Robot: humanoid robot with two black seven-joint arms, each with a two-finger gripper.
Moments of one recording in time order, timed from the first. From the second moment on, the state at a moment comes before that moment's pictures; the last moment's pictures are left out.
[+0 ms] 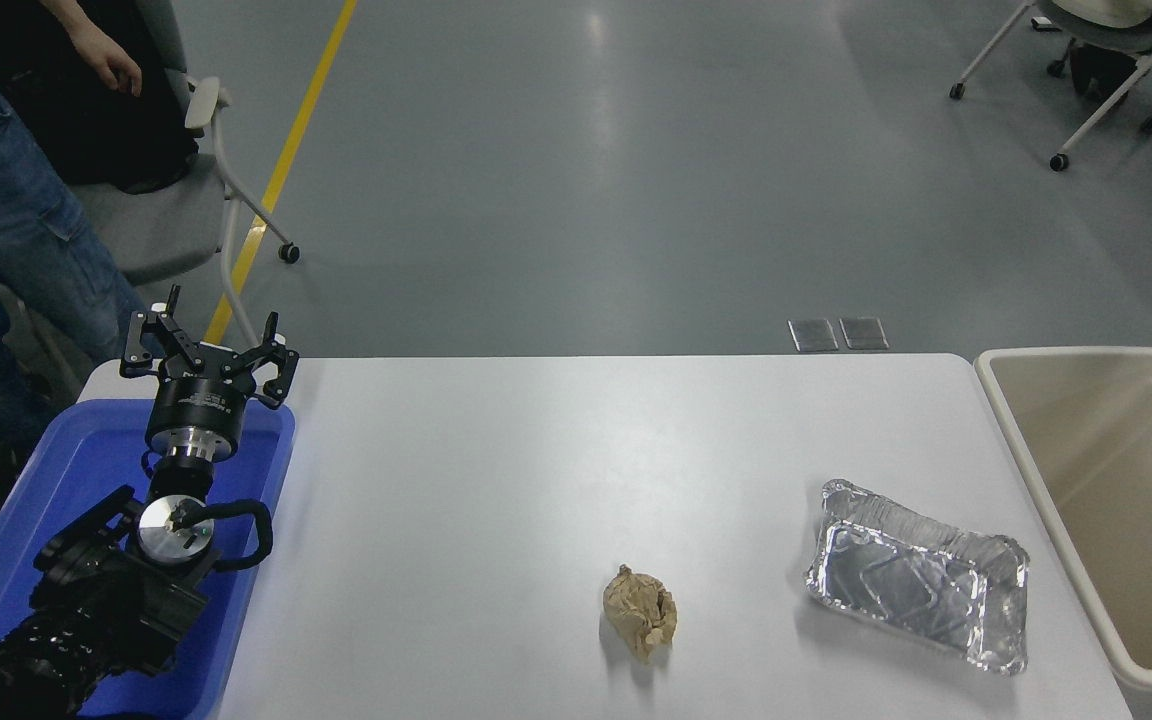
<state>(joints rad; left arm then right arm) -0.66 0.16 -0.94 -0.29 -0.24 -0.65 -0.40 0.84 -0.68 -0.22 0.35 0.13 -0.18 0.06</state>
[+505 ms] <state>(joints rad) -0.66 0.16 -0.94 -0.29 -0.24 -0.65 -0.40 0.66 -0.49 -0.11 0.21 0.15 -0.20 0.06</state>
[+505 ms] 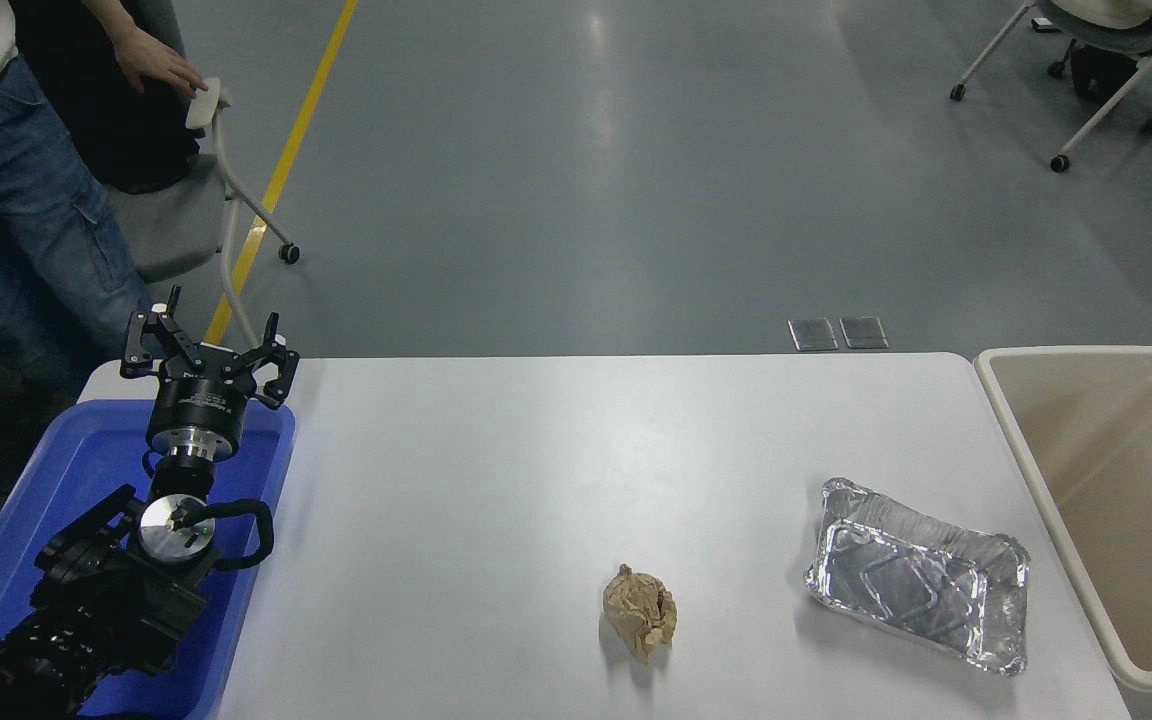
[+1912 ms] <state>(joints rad) -0.66 0.16 -0.94 -0.29 -0.24 -0.65 -0.40 0.80 -0.52 -0.12 0.32 -0.03 -0.17 0.07</state>
